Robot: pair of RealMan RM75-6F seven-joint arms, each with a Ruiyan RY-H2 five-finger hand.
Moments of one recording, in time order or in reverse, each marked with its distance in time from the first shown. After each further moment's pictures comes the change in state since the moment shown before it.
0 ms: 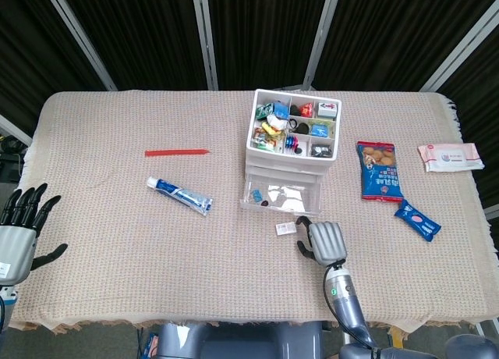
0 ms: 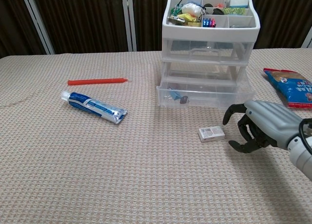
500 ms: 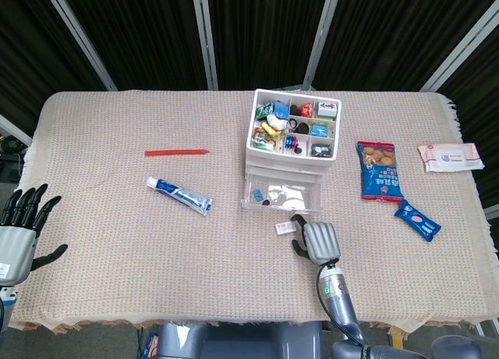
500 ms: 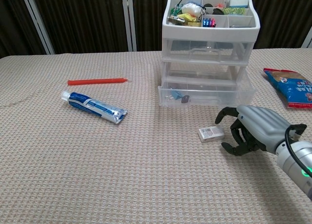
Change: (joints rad) left arm -0.001 0.001 0.003 0.002 0.006 -0.001 -0.009; right arm -0.003 -0.081 0.015 0.112 -0.034 -0.014 0.048
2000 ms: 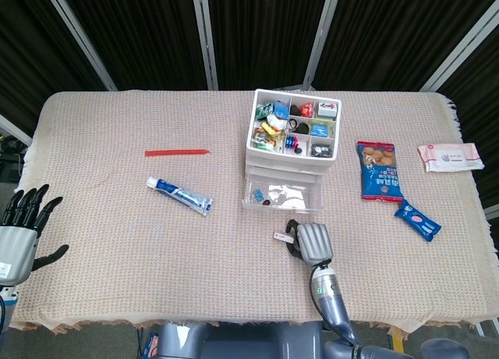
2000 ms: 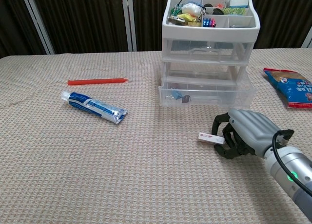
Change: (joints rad) left arm 0.000 0.001 0.000 -0.008 -0.005 -0.007 0.001; right arm -0.014 -0.078 0.033 0.083 -0.037 -0.029 0.021
